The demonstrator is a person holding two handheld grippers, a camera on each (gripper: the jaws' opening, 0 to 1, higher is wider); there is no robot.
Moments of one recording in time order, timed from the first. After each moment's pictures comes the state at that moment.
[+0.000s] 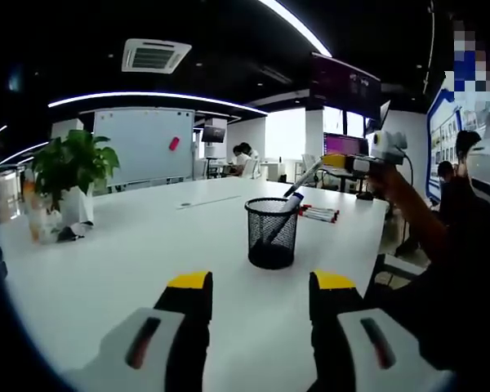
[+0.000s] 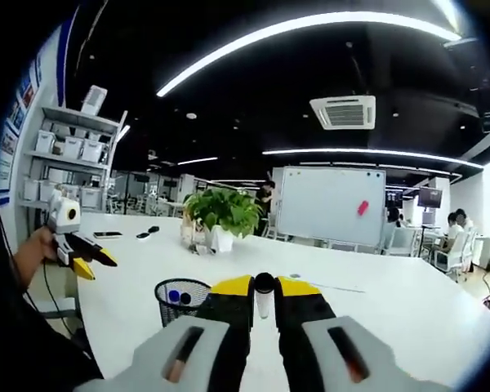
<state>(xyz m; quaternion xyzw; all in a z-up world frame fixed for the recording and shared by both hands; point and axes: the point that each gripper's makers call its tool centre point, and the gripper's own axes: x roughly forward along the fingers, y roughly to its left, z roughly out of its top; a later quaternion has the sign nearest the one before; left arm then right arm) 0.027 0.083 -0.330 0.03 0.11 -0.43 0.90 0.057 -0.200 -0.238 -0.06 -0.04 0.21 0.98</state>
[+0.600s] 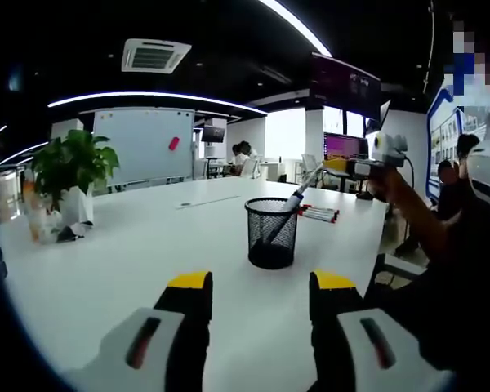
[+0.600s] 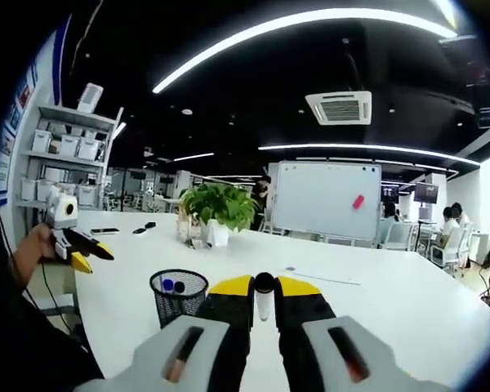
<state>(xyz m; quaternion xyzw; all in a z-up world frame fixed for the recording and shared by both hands) 0.027 0.084 -0.331 0.04 0.11 -0.43 0.90 0.056 -0.210 -0.250 -0.06 -0.02 0.20 0.98</state>
